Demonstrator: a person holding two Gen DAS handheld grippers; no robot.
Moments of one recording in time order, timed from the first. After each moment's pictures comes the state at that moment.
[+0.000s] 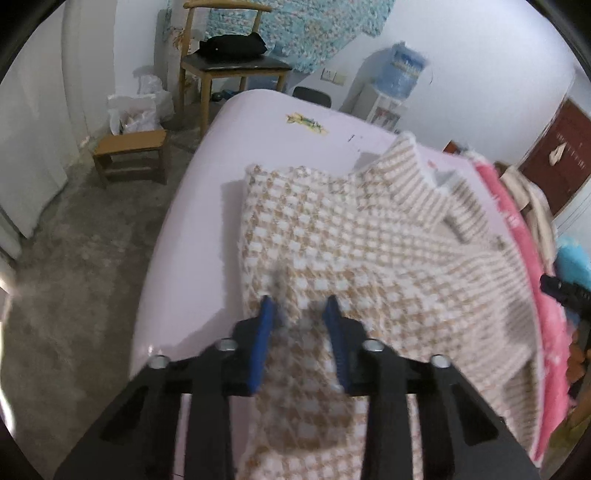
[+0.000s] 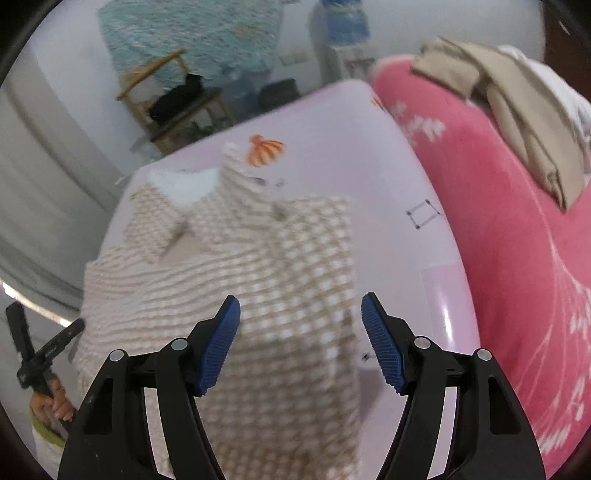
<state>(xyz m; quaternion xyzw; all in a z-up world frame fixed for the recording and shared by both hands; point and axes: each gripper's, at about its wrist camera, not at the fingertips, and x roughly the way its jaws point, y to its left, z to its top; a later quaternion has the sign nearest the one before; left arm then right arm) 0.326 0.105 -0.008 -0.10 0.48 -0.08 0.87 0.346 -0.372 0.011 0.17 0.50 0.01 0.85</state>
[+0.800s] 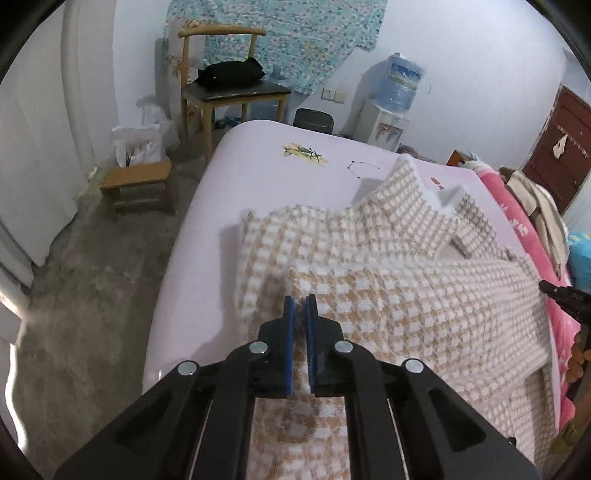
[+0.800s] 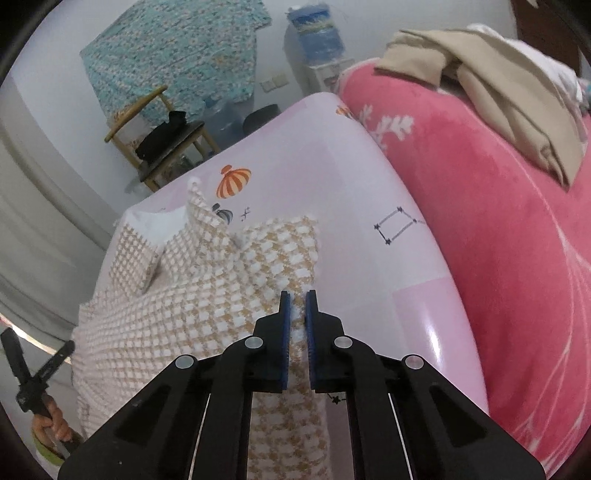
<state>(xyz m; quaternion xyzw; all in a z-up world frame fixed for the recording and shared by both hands) 0.332 0.098 0.008 -0.08 0.43 -0.06 0.90 0.348 -0.398 -0.004 0.21 0.44 -0.01 0.87</state>
